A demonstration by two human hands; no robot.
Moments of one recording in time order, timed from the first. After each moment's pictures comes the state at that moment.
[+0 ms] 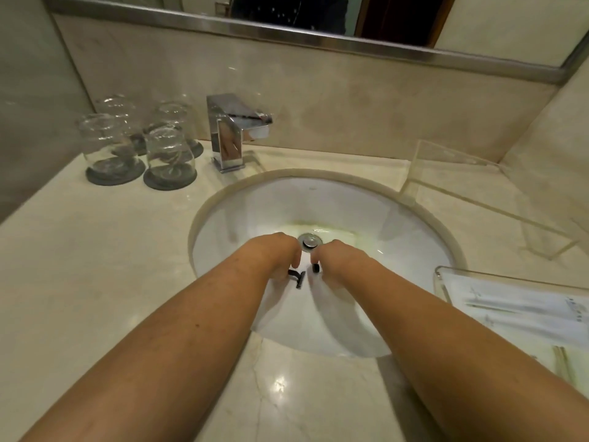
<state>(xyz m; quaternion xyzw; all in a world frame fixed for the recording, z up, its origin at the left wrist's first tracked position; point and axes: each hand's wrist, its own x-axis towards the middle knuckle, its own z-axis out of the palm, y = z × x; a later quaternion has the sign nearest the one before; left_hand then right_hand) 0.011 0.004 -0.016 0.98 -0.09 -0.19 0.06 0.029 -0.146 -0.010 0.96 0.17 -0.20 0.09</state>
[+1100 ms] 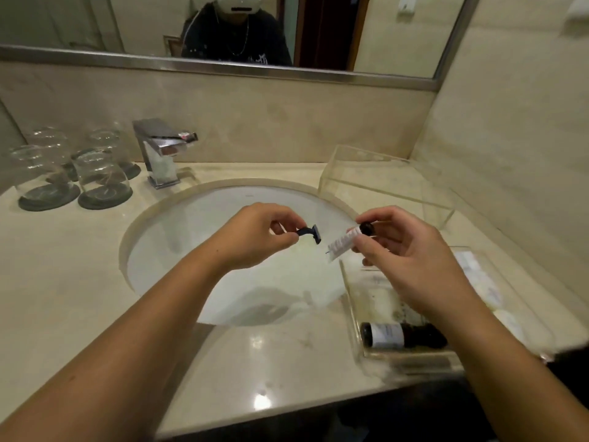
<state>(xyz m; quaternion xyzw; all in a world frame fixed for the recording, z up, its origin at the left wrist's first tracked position) -0.057 -0.080 0.084 0.90 -0.18 0.02 0.39 -0.133 -0.324 0.122 0.83 0.10 0.08 -0.55</state>
